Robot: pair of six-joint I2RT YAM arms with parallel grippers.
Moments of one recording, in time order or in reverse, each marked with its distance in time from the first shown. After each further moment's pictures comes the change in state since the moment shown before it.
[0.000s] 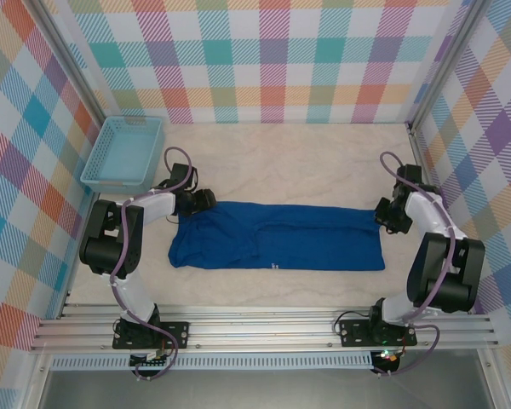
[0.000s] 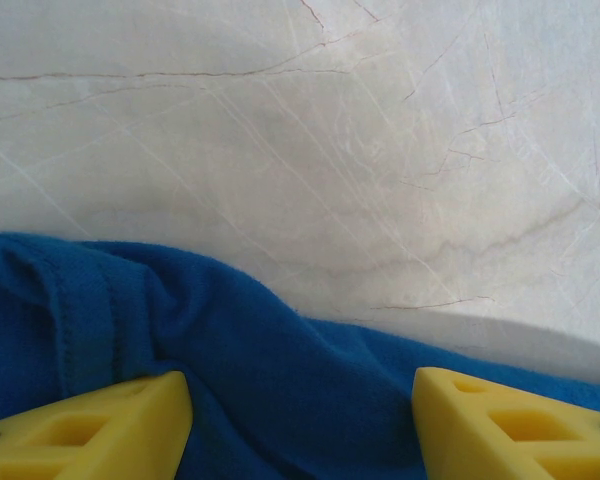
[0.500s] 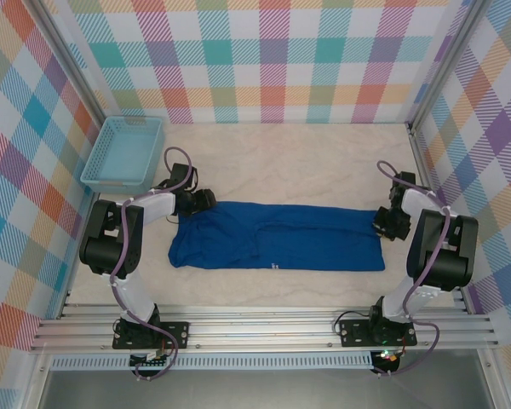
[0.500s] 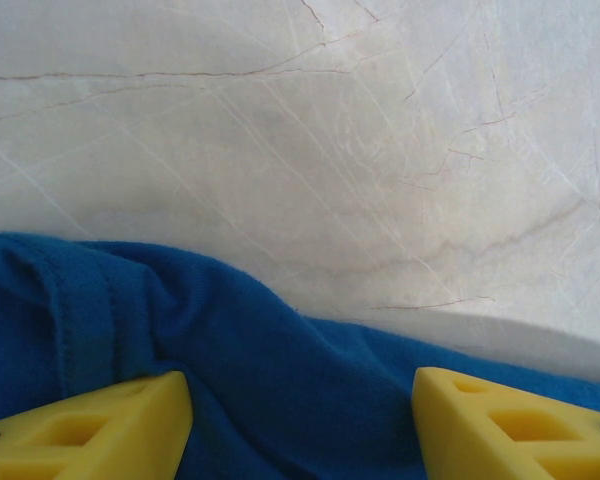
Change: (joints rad) left arm 0.000 0.000 0.000 0.000 0.000 0.000; right arm -0.049 0.172 -0.006 0.018 0.069 0.012
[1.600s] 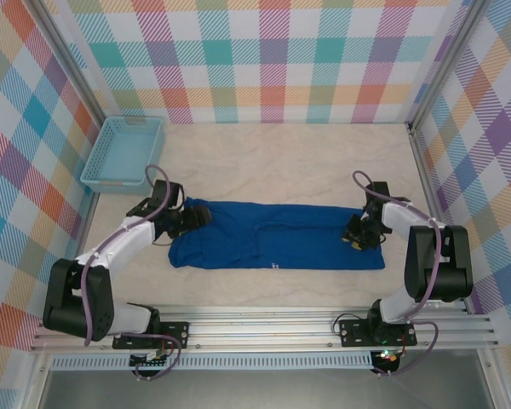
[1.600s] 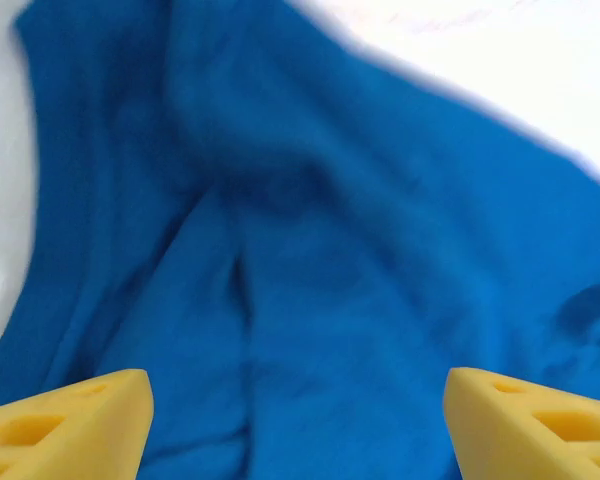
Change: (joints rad) left arm -0.027 -0.483 -0.249 -0.266 0.042 -0.053; right arm 0.237 -0.106 -0.160 0.089 -0.275 0.171
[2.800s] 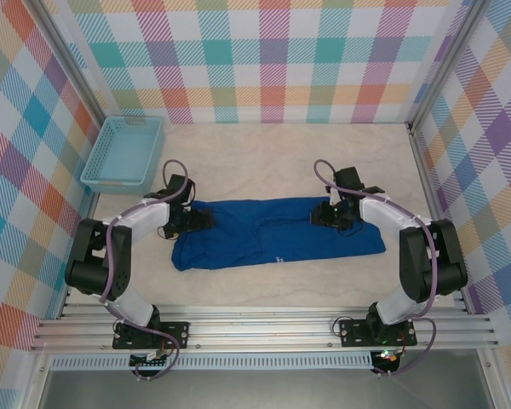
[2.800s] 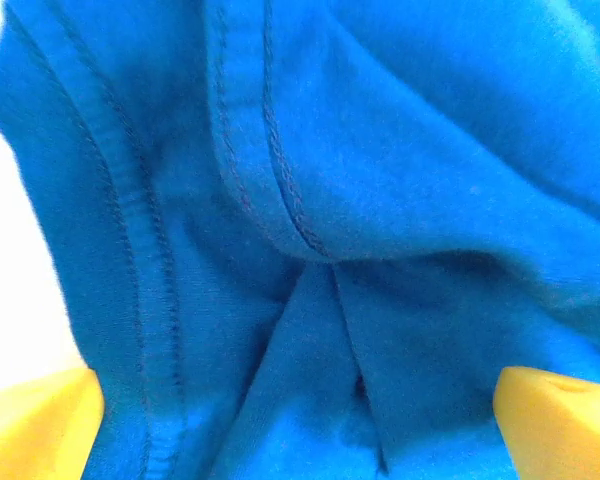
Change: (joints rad) left arm -0.018 0.310 0.152 -0.051 -0.124 0.114; right arm 0.255 0.020 0.123 0.126 -0.018 -0.181
